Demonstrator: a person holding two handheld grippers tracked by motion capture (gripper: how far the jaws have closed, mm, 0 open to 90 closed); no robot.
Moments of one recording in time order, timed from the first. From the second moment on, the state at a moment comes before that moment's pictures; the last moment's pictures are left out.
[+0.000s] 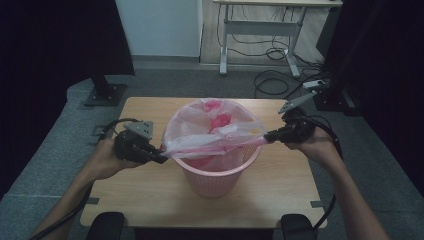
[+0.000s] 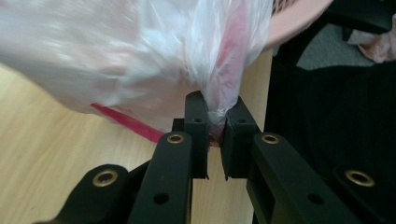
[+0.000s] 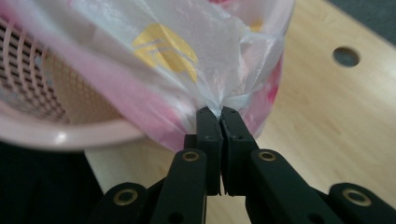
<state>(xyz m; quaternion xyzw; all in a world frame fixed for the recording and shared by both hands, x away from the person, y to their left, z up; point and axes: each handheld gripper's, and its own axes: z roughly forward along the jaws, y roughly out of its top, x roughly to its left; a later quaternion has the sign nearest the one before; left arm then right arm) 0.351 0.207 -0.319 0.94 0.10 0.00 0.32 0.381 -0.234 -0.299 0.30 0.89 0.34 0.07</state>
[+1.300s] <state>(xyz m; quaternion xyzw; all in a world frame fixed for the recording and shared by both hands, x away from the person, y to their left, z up) 0.364 0.204 -0.359 0.94 0.09 0.01 0.34 0.327 -0.202 -0.335 0.24 0.89 0.37 0.08</state>
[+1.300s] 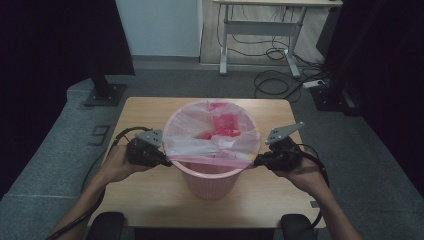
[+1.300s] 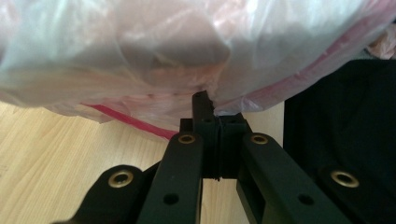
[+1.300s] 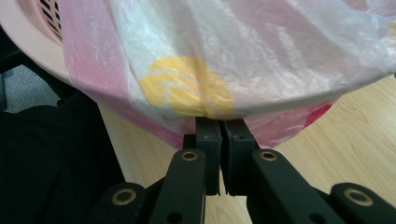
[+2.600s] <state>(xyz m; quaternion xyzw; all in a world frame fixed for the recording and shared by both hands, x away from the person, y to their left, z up) 0.330 0.211 -0.338 0.93 0.11 0.02 0.36 0.290 -0.184 -0.338 0.22 0.88 0.40 0.16</state>
